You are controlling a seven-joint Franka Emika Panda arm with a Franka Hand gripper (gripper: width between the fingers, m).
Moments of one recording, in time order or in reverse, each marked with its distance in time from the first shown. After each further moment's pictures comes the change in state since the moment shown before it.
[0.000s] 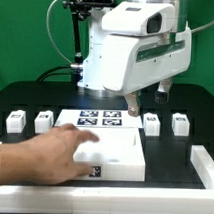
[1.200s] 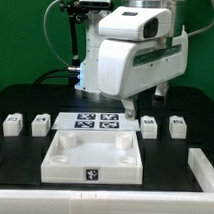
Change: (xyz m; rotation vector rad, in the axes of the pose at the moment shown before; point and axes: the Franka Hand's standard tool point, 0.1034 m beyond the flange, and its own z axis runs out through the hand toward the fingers) arm 0.000 0.000 0.001 0.002 -0.001 0.000
